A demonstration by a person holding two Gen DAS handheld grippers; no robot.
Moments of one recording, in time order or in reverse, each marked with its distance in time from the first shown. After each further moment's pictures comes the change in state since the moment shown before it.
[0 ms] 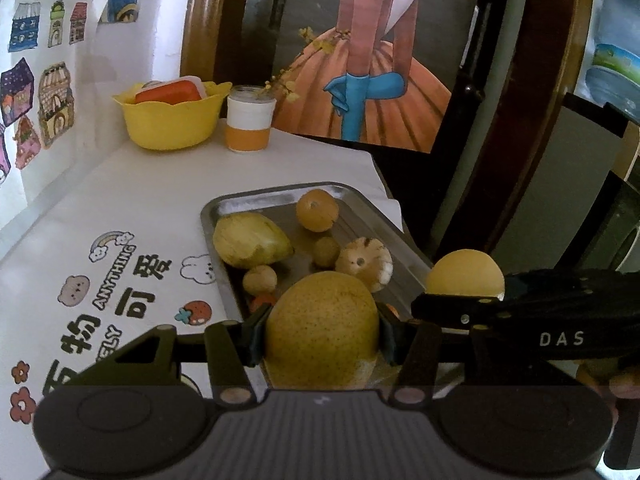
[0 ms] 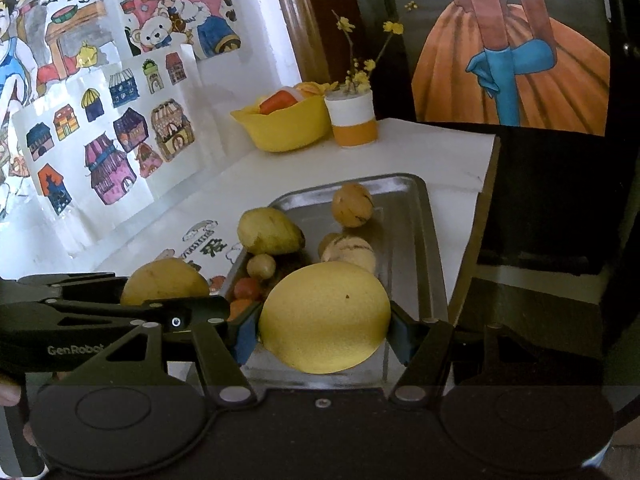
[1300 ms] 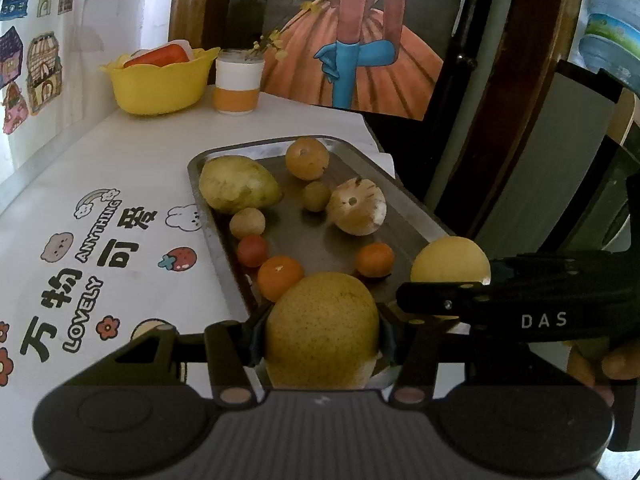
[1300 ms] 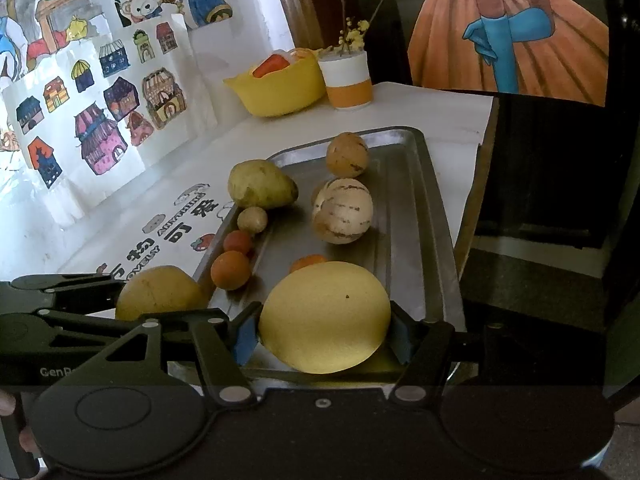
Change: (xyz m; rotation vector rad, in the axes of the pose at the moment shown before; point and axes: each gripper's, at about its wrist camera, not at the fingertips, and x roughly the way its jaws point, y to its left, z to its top) left arm 0.009 -0.004 -0.030 0.022 0.075 -0.011; right arm 0.016 -0.003 -0.026 0.018 0.069 -0.002
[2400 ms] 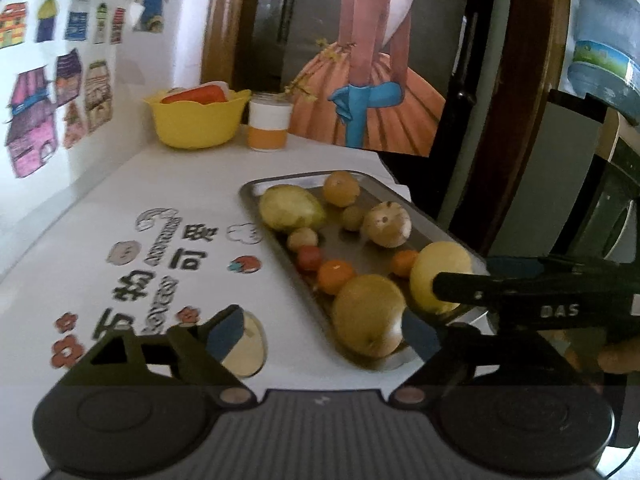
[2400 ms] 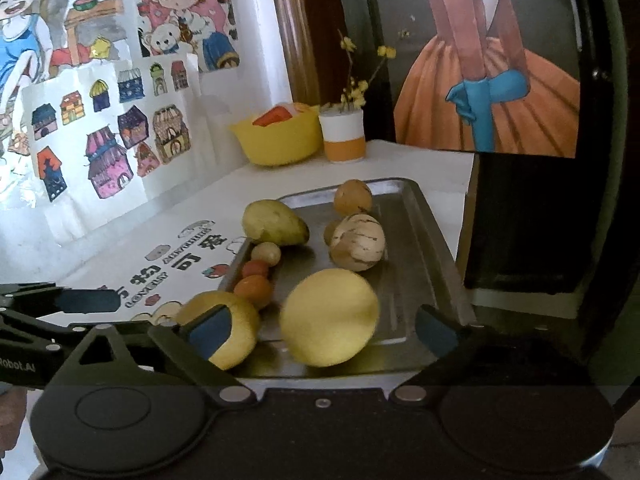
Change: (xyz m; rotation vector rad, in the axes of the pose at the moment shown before) left arm -0.060 0.038 -0.032 0.008 -0.141 0.019; right arm -0.028 0.045 -0.033 -0.032 -0.214 -0.104
